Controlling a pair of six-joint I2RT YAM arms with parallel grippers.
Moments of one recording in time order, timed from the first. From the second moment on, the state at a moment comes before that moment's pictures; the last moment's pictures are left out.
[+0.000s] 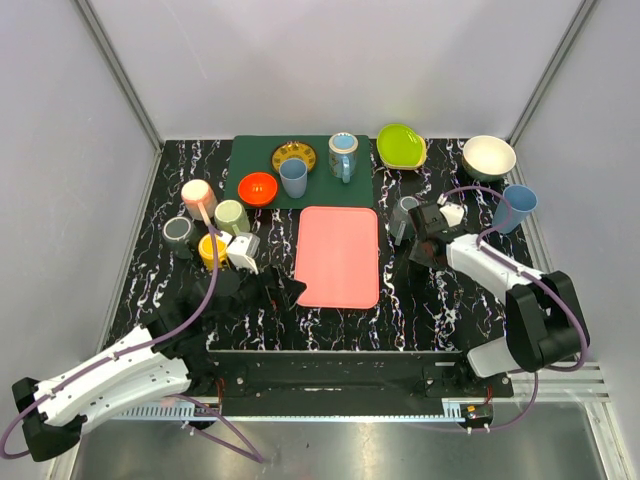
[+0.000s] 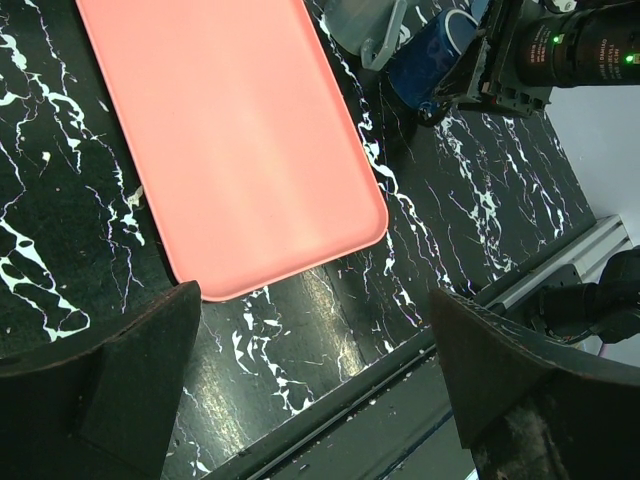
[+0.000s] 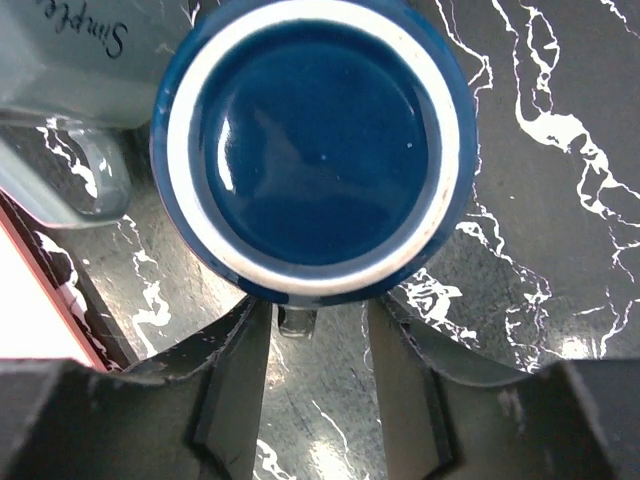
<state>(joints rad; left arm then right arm) -0.96 0.59 0.58 -0.37 -0.24 -0.65 0.36 1.44 0.86 -0.53 0.41 0.70</state>
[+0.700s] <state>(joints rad) -0.96 0.59 0.58 -0.37 -0.24 -0.66 0.33 1.49 0.86 -0.44 0.43 0.69</state>
